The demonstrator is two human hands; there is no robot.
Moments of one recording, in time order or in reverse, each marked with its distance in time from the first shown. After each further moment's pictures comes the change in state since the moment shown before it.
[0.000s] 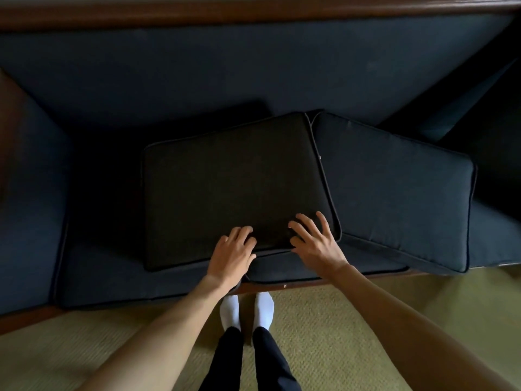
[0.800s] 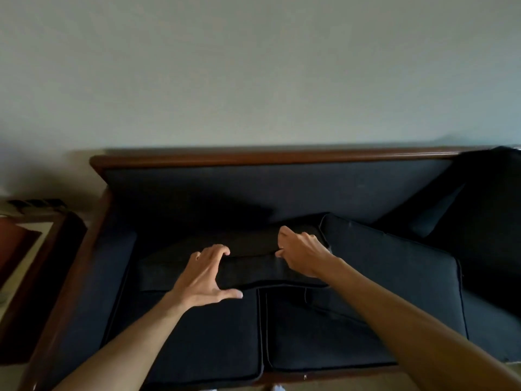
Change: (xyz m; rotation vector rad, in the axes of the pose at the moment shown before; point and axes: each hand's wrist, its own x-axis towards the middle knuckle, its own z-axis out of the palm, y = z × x) left_hand -0.003 -0.131 -0.224 -0.221 0.058 -0.116; right_hand 0.172 -0.022 -0.262 0.255 -0.243 0.126
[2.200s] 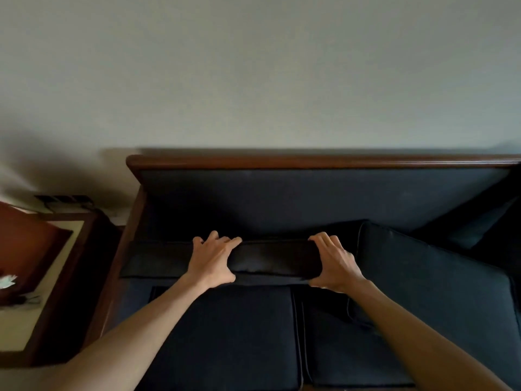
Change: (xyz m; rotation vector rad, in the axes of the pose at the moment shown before) left_hand 0.026 -0.100 -0.062 0.264 -0.039 -0.080; right_hand 0.065 -0.030 0.051 0.101 0.122 0.179
